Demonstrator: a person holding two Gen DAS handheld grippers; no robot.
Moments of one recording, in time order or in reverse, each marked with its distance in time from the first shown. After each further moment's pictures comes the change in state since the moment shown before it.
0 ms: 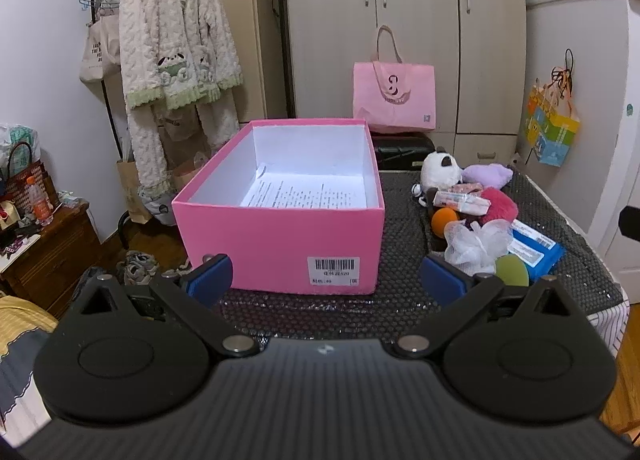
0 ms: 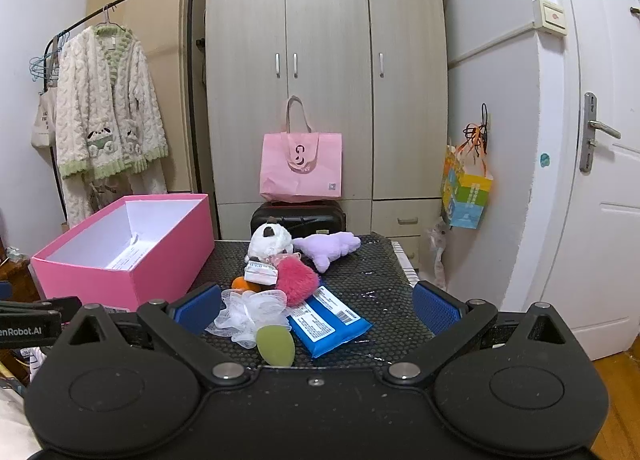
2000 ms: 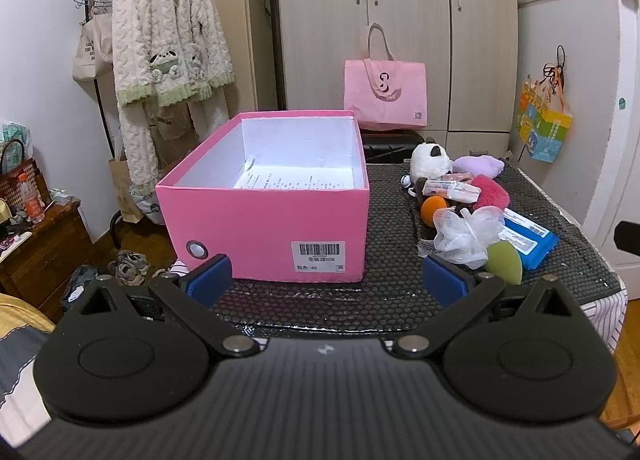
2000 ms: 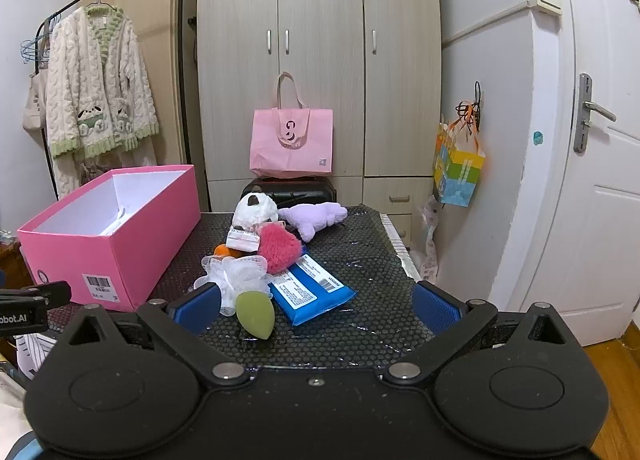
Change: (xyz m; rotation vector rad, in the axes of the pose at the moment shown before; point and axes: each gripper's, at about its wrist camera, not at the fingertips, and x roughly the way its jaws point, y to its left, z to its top) left arm 0.005 -0.009 -0.017 0.008 -0.011 -0.020; right arm 0.009 -0.012 -0.020 -0.004 0.062 -0.020
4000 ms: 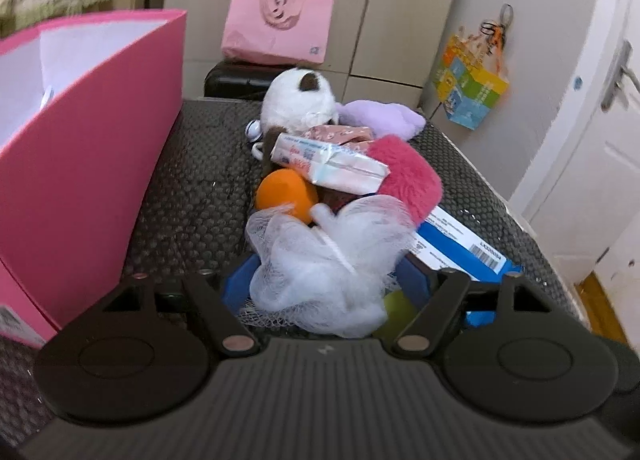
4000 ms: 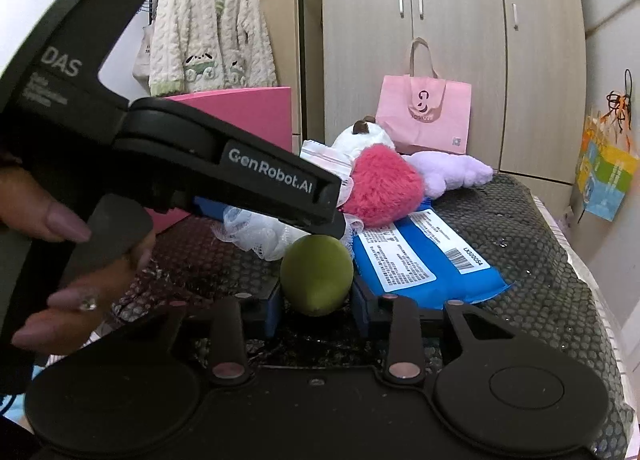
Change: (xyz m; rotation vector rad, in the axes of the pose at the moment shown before) left arm 0.193 -0.101 0.008 -0.087 0.196 -0.352; right arm 0.158 0.003 -0.061 -0.169 0.019 0.403
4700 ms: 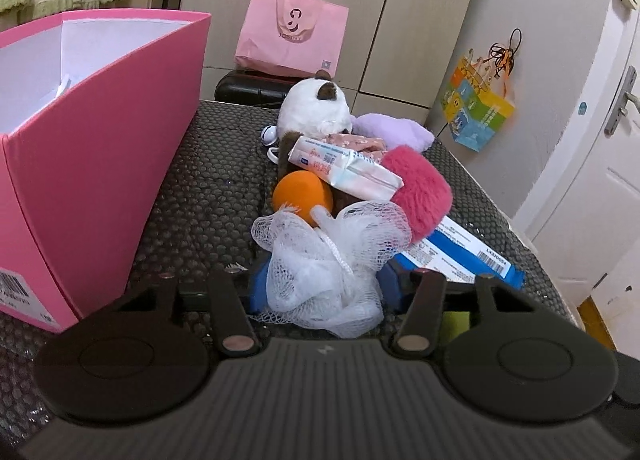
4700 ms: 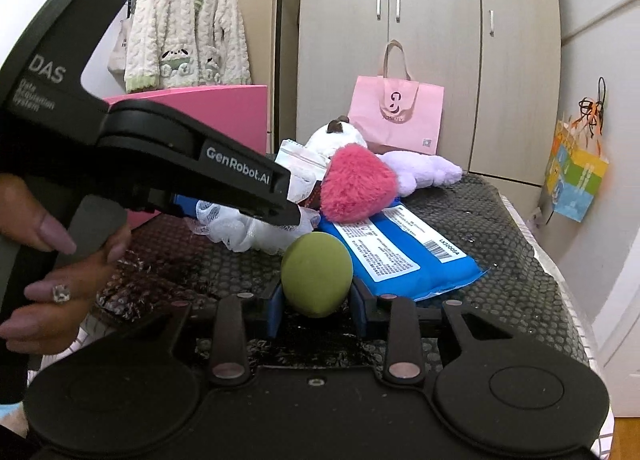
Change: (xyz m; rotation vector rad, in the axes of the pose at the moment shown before) left arm -0.010 0.007 -0.009 -0.038 -0.059 0.005; right arm -0.011 0.007 -0.003 -0.011 0.006 -0.107
